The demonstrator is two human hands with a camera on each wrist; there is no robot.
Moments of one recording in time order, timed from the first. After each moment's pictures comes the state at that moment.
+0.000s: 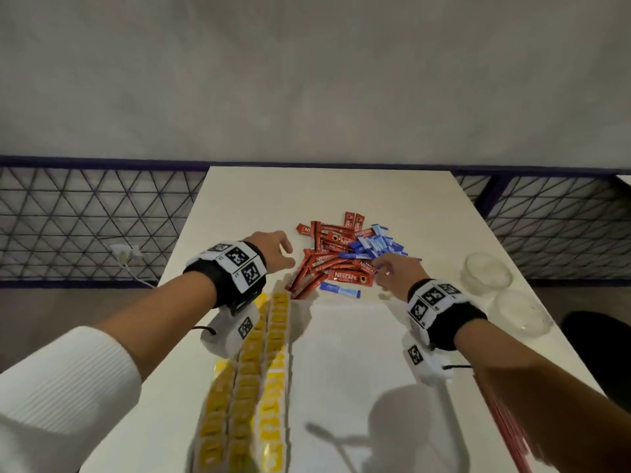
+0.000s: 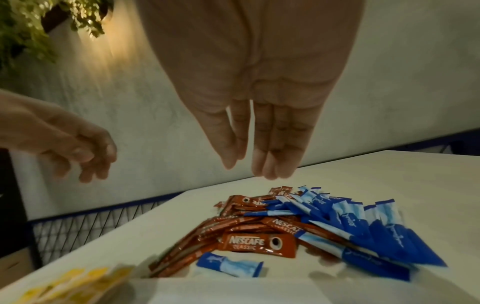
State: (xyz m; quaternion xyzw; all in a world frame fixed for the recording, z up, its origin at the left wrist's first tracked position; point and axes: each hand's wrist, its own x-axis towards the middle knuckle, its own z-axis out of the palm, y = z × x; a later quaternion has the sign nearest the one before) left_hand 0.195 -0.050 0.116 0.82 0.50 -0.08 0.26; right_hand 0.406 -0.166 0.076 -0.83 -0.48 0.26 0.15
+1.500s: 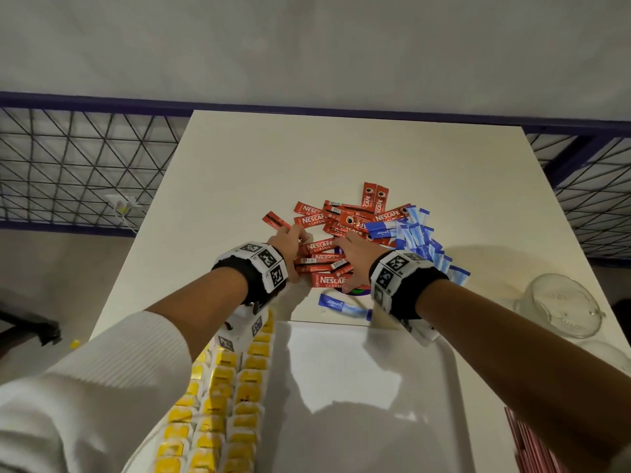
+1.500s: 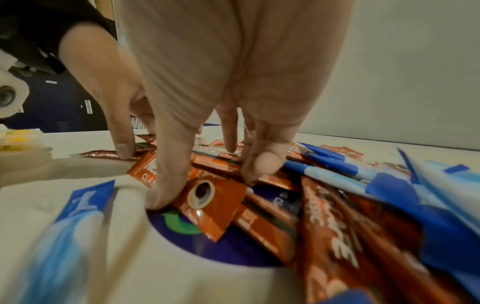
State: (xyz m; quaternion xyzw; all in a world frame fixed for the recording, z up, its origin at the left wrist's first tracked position) left_hand 0.276 0.034 0.006 0.79 0.52 -0.15 0.29; right_hand 0.424 -0.022 0.007 -0.67 -0.67 0.30 -0.15
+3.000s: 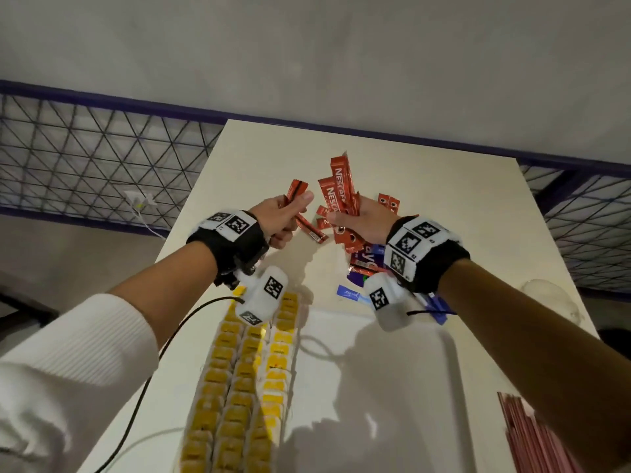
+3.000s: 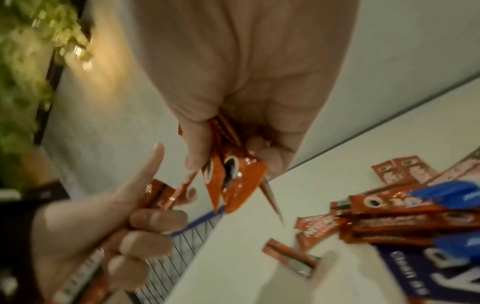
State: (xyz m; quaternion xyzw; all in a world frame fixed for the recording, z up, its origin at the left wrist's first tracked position) left_hand 0.214 0.029 0.073 0.54 0.51 0.18 0.64; right_hand 0.376 -0.030 0.098 -0.66 -0.59 0.42 0.21
